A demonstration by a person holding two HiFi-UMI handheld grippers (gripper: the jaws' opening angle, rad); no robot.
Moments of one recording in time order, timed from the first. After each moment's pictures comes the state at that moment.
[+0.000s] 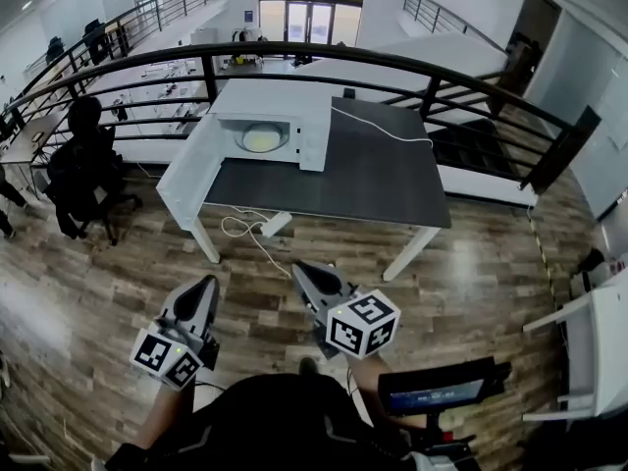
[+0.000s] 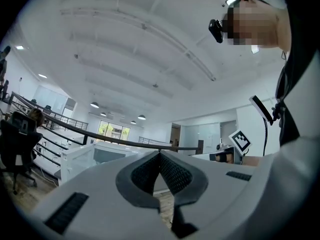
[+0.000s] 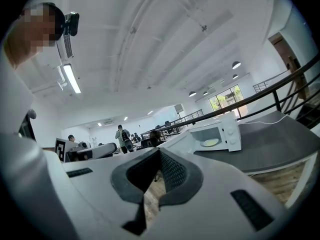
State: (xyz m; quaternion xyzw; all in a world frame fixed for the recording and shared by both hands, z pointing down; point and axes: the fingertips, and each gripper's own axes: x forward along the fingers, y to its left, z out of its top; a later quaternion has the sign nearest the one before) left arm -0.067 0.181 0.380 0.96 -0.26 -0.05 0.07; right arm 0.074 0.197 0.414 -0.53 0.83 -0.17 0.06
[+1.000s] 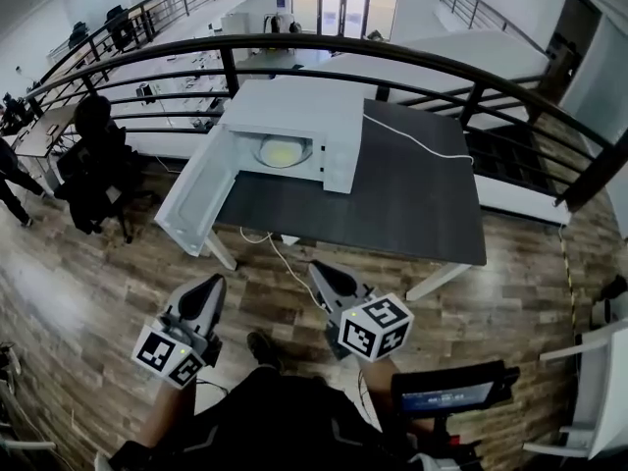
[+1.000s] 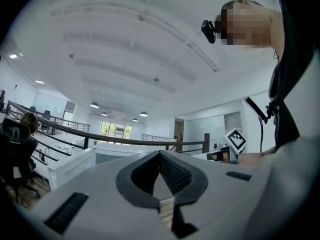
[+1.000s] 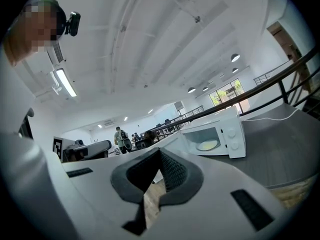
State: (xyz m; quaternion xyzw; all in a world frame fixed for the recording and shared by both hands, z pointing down) left arm 0.008 0.029 0.393 0.96 -0.28 -0.02 0.05; right arm 0.160 0.035 0.444 -0.52 0.83 -0.20 0.06
